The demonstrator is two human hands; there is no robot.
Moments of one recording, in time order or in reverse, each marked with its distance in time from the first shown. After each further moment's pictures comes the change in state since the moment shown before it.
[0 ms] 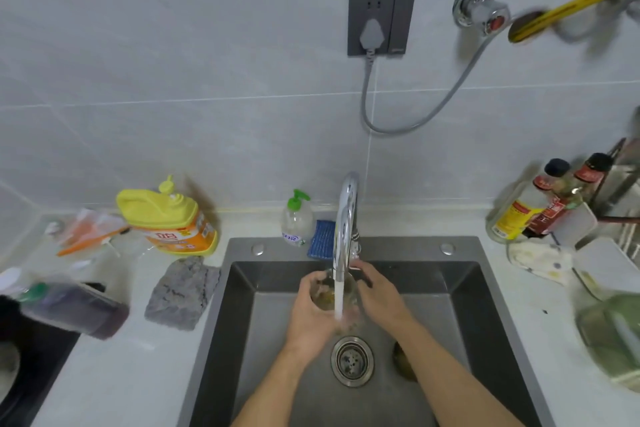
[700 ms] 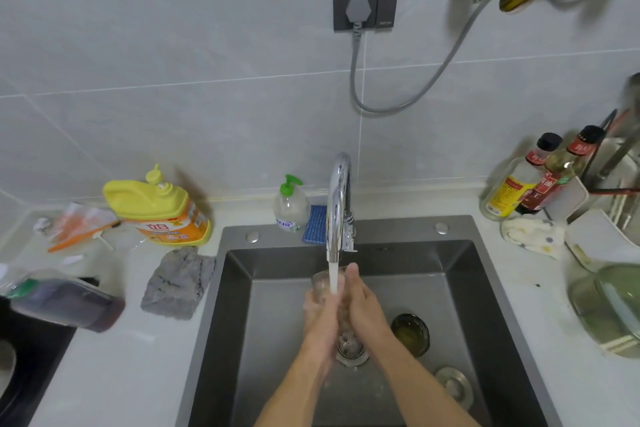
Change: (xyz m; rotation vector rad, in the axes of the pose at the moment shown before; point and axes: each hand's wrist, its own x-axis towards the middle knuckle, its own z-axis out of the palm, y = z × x) left_hand -0.022 -0.013 0.034 -0.375 0.101 -0.336; right_hand -0.039 0.011 0.049 0.470 0.033 0.176
